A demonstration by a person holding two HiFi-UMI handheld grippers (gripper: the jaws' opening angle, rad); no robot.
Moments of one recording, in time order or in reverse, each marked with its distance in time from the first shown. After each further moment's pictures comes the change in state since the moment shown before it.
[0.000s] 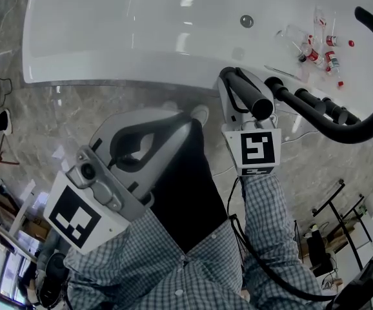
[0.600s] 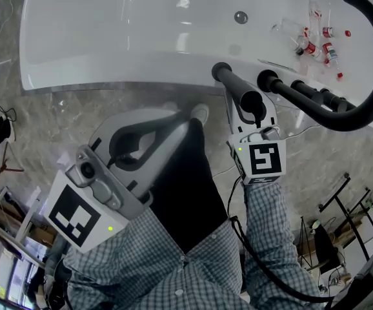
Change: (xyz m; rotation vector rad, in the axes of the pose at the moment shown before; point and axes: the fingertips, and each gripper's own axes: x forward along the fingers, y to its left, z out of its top) left arm 0.013 -0.006 -0.013 0.014 0.028 -0.041; right arm -0.030 -0.011 -0.036 0.107 -0.014 -0.033
